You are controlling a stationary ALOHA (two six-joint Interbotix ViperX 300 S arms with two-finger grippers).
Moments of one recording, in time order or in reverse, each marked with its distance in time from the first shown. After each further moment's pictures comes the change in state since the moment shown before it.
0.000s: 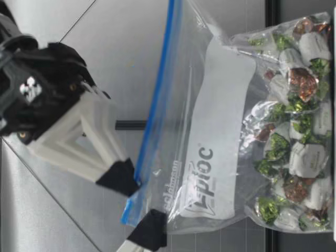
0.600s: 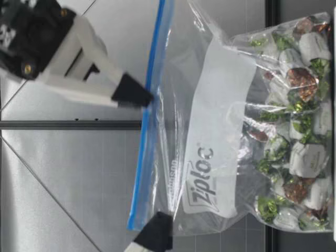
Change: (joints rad) left arm 0.000 0.006 0.009 -0.005 0.000 0.000; right arm -0.008 -0.104 0.015 -0.054 0.417 -0.061
